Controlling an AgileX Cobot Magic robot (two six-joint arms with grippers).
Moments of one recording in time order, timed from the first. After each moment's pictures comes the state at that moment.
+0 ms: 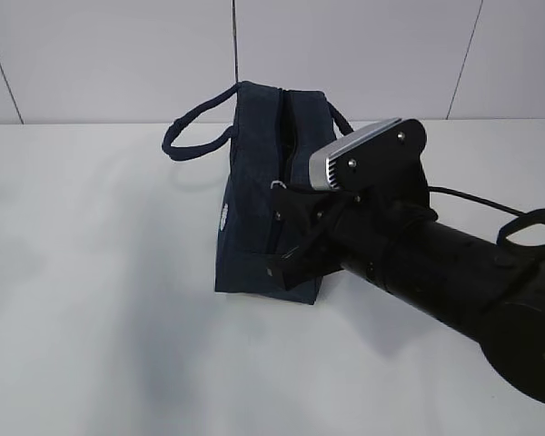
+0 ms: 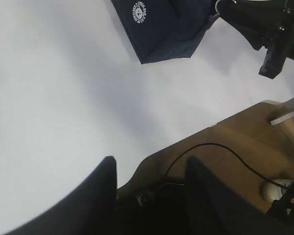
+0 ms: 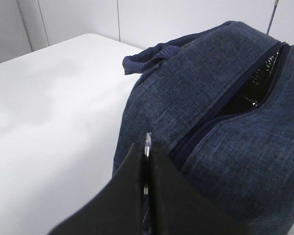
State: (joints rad) left arm -0.04 0.82 -0.97 -0.52 1.25 0.28; right arm 0.66 1.65 -0.62 0.08 -0.71 -0.08
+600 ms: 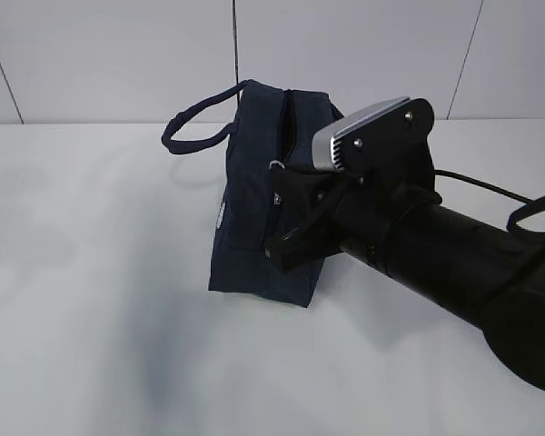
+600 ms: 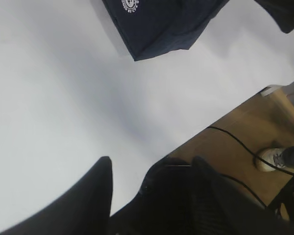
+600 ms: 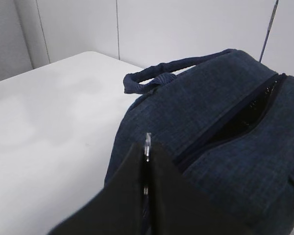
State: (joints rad) left arm -0.04 1.05 -0.97 -0.60 1.18 0.46; right arm 0.66 1.62 -0.64 0.09 -0.71 -0.09
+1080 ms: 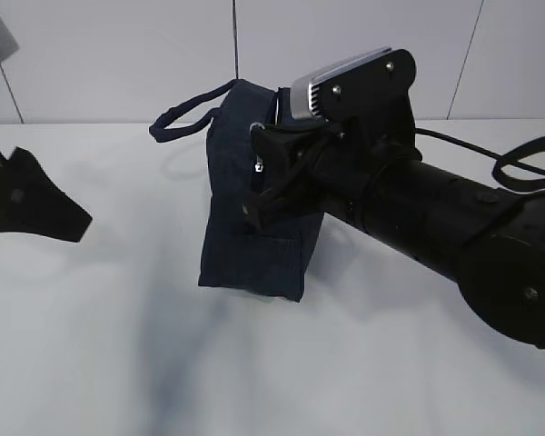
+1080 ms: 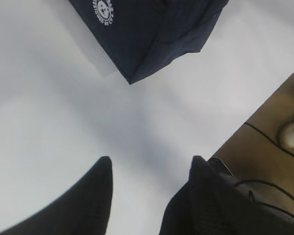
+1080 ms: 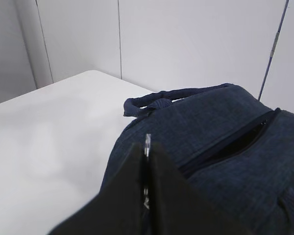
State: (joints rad) left arm -0.25 1.28 -0.97 -0.57 0.92 0.55; right arm 0.66 1.62 -0.76 0.09 -0.64 -0.09
